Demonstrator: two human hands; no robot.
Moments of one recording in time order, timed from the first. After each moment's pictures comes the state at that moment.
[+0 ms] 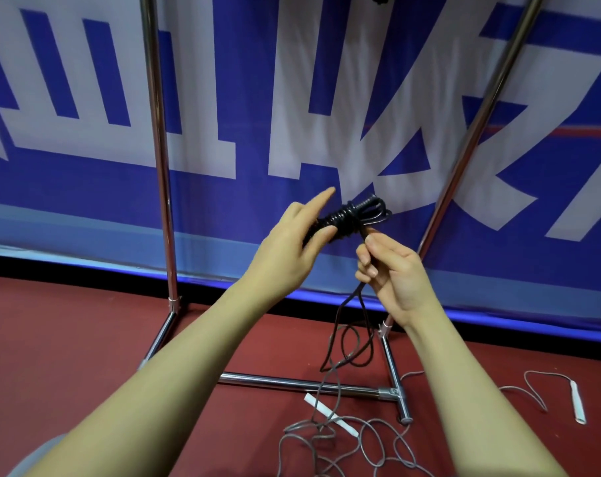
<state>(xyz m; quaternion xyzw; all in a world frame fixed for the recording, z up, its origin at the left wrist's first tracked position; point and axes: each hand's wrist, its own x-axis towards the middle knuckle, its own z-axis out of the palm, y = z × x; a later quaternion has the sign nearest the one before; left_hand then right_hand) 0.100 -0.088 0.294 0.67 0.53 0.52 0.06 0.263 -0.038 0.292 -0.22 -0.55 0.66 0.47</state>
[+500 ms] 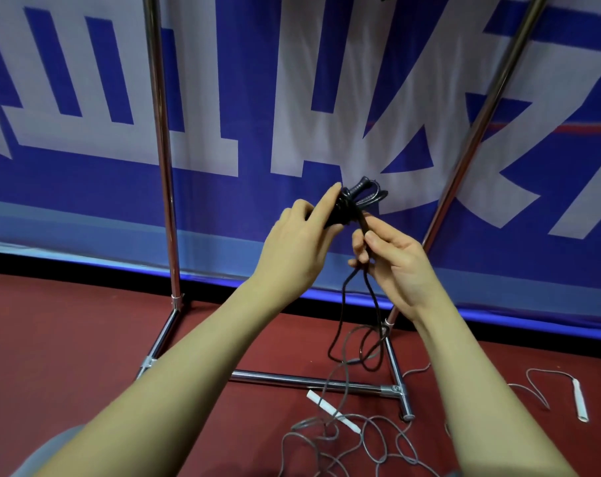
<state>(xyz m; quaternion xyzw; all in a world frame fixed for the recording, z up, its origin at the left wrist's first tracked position) 0.106 -0.083 0.297 0.67 0.58 0.45 -0.12 0.263 -0.037 0.299 -0.22 -0.60 0.62 0.46</state>
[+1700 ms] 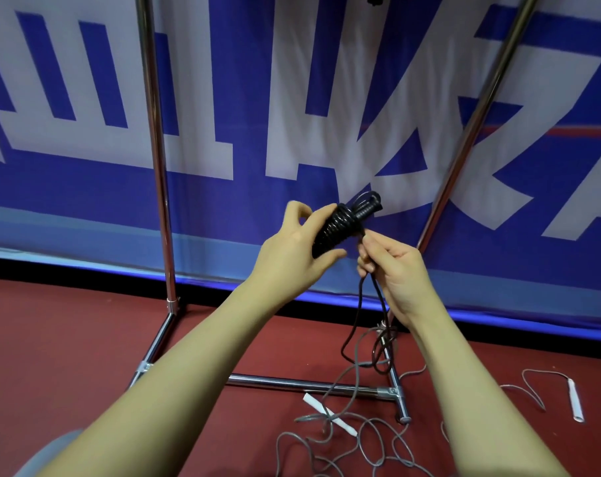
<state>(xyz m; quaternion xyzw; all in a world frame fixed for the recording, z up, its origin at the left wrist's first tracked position) 0.109 -0.085 0.296 0.67 0.60 0.44 -0.02 0.269 -0.027 0.287 -0.25 -0.65 0.52 0.49</state>
